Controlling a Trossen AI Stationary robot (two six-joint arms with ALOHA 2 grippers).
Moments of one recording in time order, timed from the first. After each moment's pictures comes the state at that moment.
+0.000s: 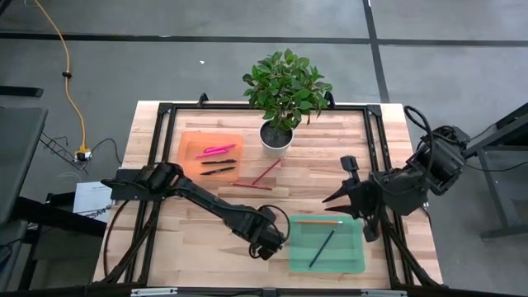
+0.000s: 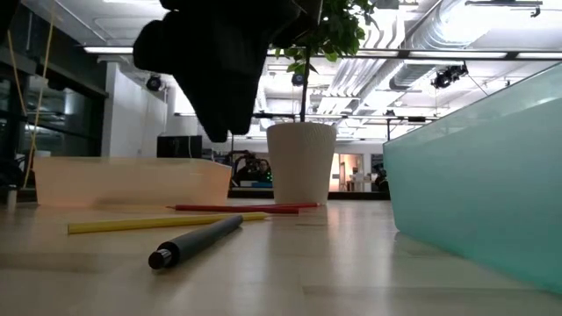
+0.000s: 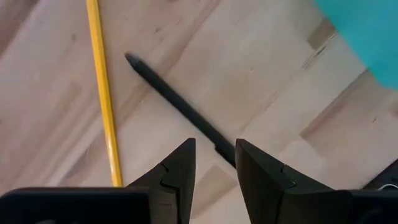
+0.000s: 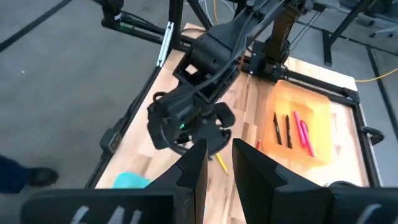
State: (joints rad) left arm -0.33 2.19 1.88 -1.13 -0.07 -1.16; right arm 0.66 1.49 2.07 -1.23 0.42 0.09
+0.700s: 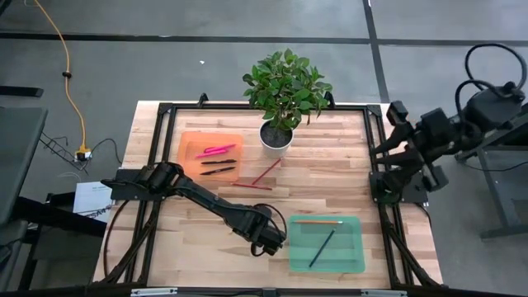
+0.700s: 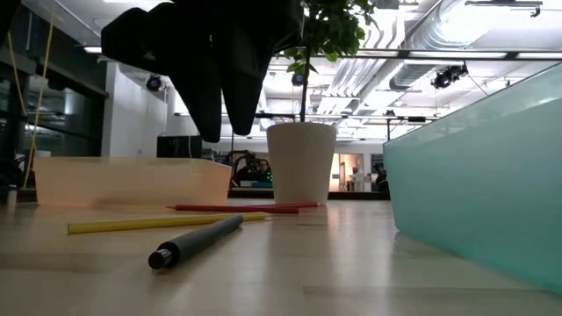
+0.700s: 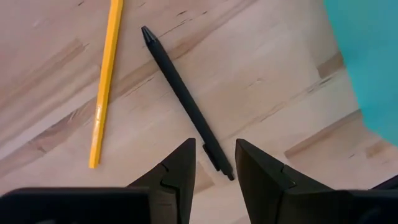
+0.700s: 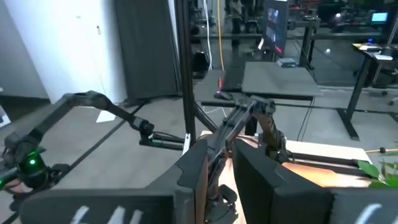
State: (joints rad) left arm -0.33 2.19 1.88 -1.12 -0.05 -1.44; right arm 0.56 1.18 2.07 -1.01 0.25 0.08
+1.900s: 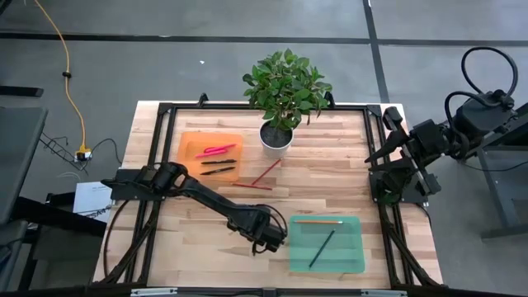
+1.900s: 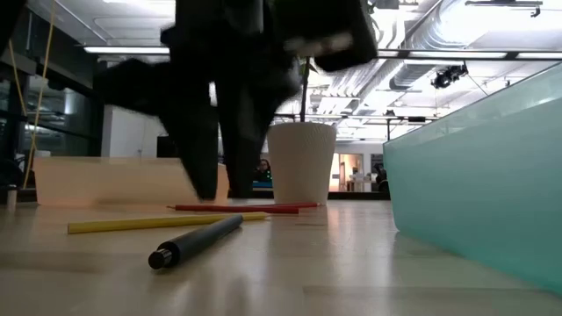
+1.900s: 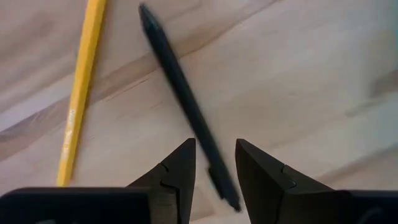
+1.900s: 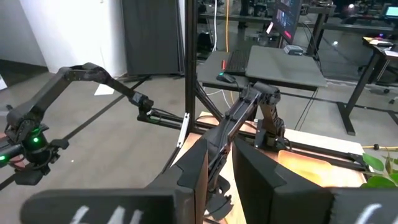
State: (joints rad) left arm -0.30 2.23 1.78 -1.01 0.02 -1.52; right arm 0.56 1.21 2.07 -1.07 0.23 0.02
